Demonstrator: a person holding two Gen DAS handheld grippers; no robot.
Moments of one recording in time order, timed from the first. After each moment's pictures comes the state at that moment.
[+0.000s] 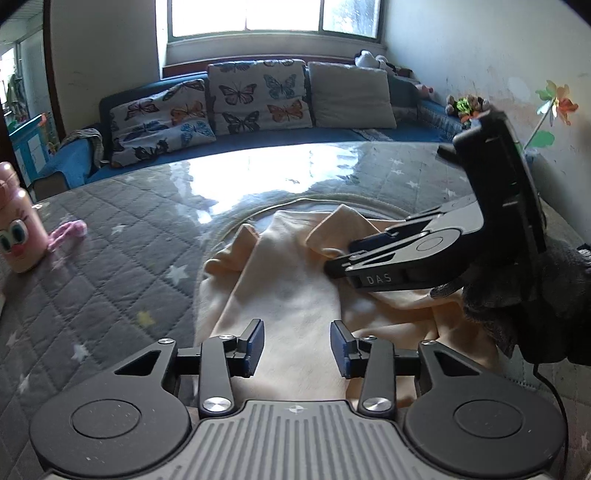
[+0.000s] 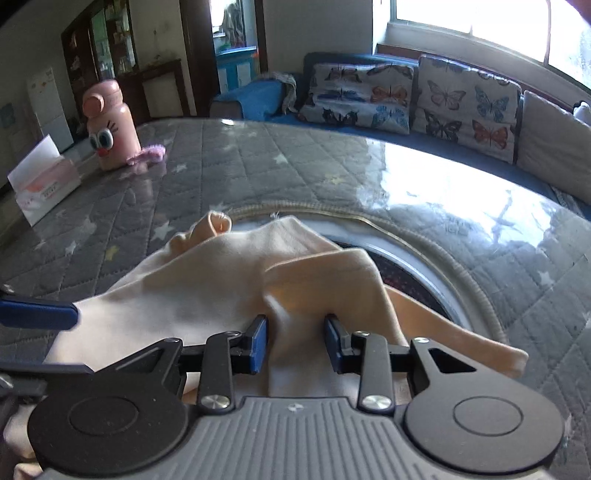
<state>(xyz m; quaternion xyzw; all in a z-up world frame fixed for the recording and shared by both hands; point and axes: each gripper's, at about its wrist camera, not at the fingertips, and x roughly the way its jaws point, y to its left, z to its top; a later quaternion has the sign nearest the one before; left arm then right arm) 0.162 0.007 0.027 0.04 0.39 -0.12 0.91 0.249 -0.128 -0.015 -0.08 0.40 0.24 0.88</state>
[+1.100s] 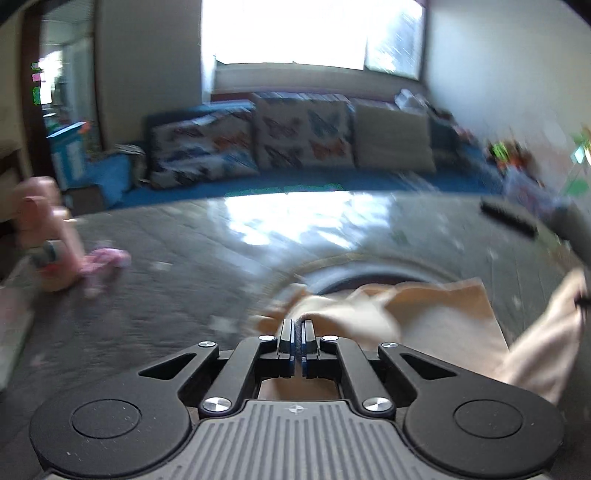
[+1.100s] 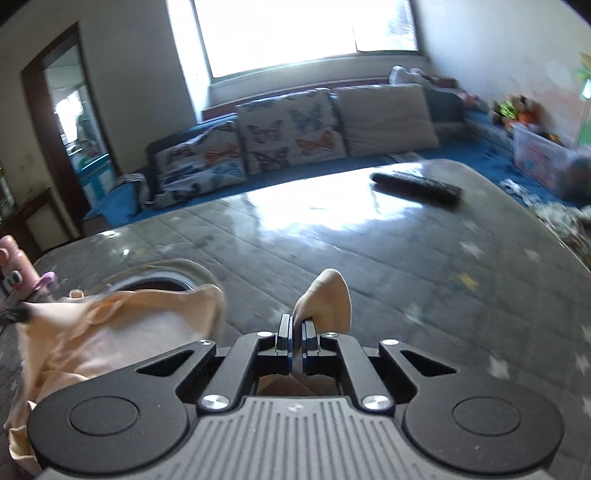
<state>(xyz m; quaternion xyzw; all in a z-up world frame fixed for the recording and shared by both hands) 0.160 0.057 0.060 -0.01 0.32 -0.04 0.95 0.139 -0.356 0.028 0.10 0.34 0.02 0.94</state>
